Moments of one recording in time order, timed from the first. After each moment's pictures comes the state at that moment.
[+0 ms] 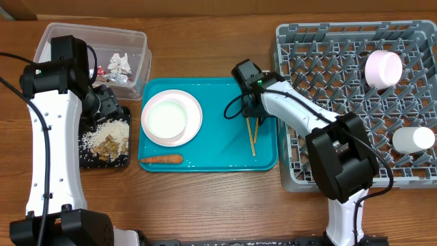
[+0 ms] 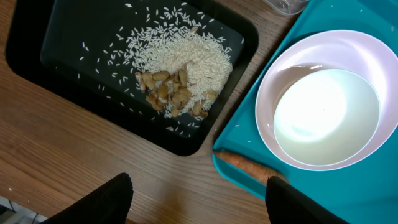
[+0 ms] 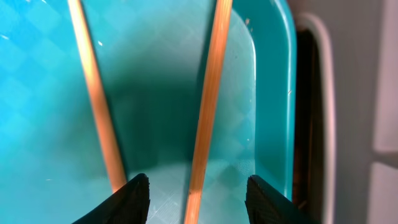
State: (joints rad) left arm 0.16 1.61 1.64 -1.43 -0.11 -0.37; right arm 0.50 2.10 1.51 -0.80 0.24 0.51
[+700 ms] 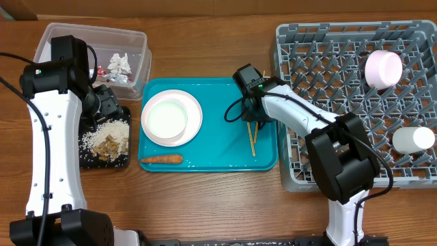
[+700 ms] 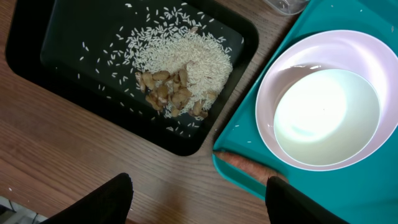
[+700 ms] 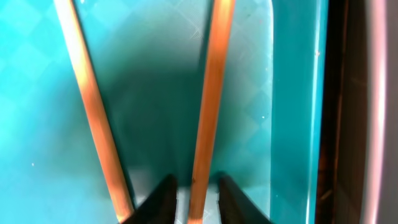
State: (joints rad) left arm 0.16 1.61 1.64 -1.43 -0.11 -0.37; right arm 0.50 2.09 1.45 -0.77 0.19 0.55
